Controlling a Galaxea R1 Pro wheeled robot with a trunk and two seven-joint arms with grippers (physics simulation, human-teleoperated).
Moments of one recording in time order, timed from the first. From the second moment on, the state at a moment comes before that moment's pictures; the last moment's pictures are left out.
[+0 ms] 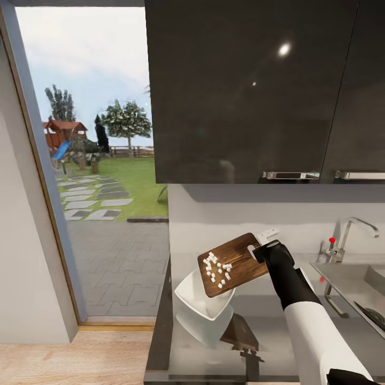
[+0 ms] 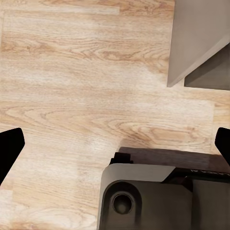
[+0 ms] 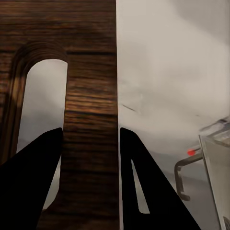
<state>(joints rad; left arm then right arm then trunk) -0.27 -0.05 -0.49 0.07 0.54 -0.18 0.13 -0.77 0.05 -0.16 -0.99 0.80 0.69 0.32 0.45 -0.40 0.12</state>
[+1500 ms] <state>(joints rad) -0.27 -0.05 -0.49 0.07 0.54 -0.18 0.13 -0.77 0.05 -0.15 -0.99 0.80 0.69 0.32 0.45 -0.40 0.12</state>
